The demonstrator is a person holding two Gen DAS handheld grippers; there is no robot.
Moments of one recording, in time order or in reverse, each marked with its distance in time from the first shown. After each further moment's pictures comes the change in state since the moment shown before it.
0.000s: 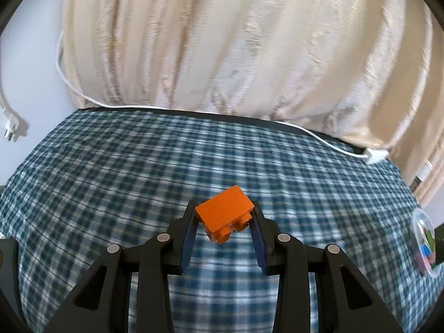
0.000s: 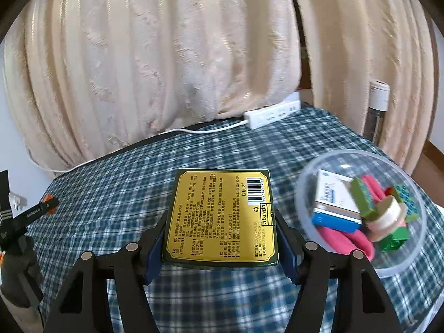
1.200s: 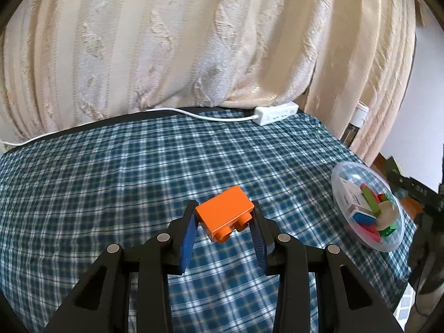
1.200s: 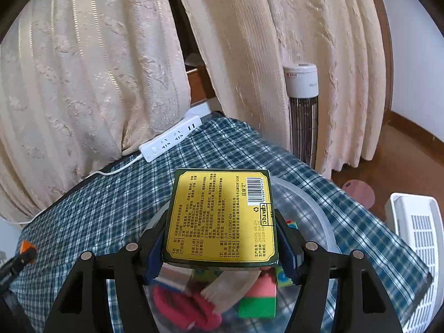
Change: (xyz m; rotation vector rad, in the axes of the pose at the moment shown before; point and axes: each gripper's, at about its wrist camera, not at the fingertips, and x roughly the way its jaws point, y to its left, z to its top) left arm -0.007 -0.203 -0.021 0.251 0.085 -0.268; right arm 0.015 -0.188 0.047 0.210 -0.012 -0.140
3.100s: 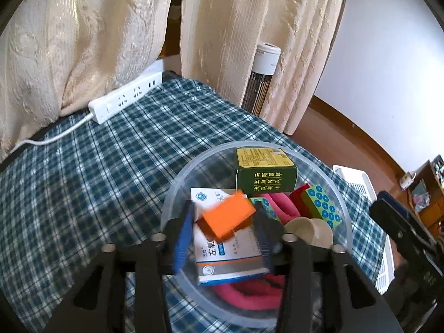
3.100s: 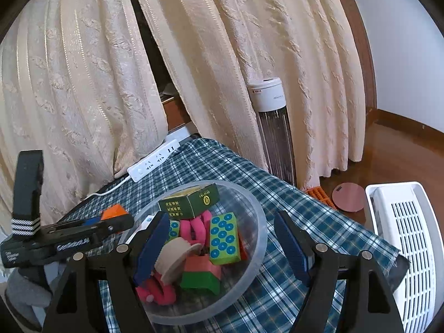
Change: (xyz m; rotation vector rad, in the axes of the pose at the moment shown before) left arm 0.112 -0.217 0.033 0.267 0.197 -0.323; right arm -0.058 -0.057 -0.029 0.078 -0.147 -0.016
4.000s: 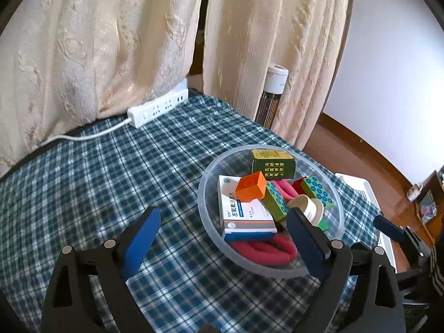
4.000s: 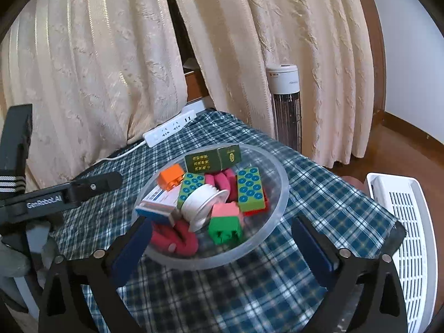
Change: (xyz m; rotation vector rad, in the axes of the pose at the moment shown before) left arm -0.080 0.008 -0.039 -0.001 -0.122 0.073; right arm -0.032 0.041 -0.037 -0.112 0.090 -0.005
